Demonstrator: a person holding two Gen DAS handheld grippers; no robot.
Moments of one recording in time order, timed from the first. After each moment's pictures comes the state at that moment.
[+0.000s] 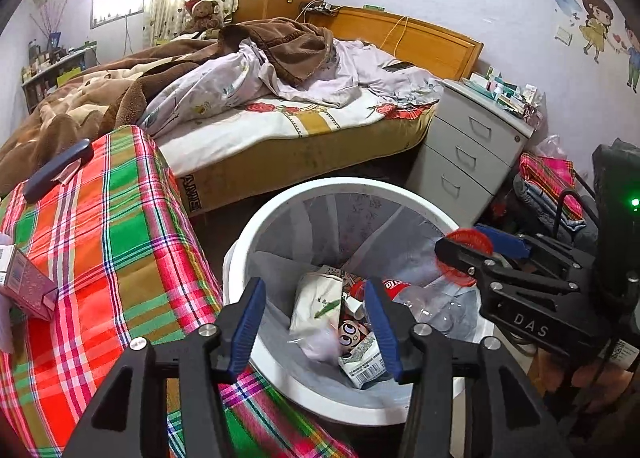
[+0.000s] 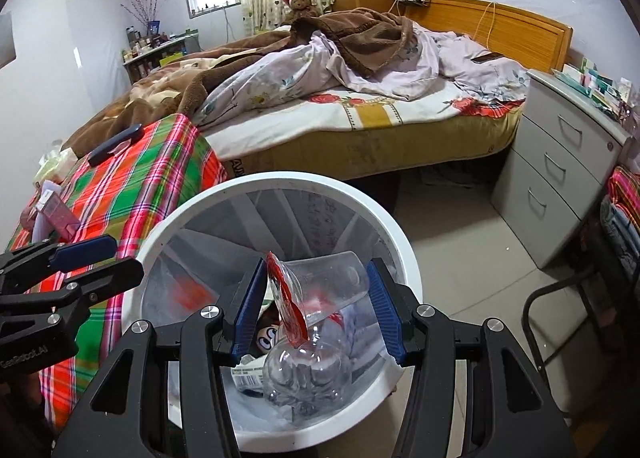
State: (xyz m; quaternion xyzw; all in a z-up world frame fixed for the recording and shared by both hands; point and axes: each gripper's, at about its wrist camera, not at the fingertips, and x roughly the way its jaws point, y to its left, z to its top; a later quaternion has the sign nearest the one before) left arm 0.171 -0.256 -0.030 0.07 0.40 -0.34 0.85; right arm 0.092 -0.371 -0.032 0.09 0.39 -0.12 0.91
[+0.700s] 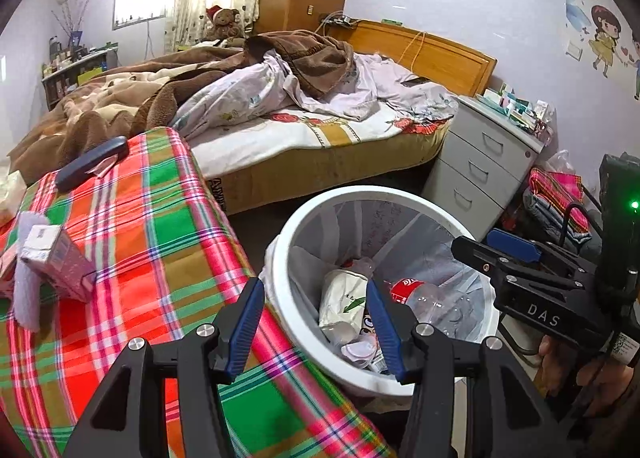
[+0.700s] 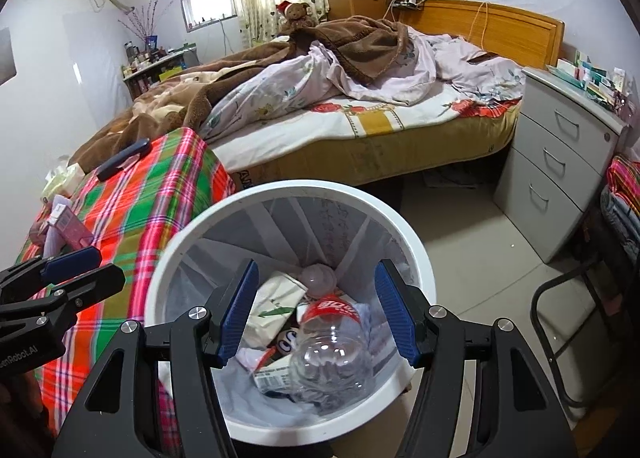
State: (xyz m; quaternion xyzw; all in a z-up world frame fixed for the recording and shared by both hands) left arm 0.159 -0.215 -0.014 0.05 0.39 -0.31 0.87; right arm 0.086 -0.356 -0.018 0.11 0.36 -0.12 0.92
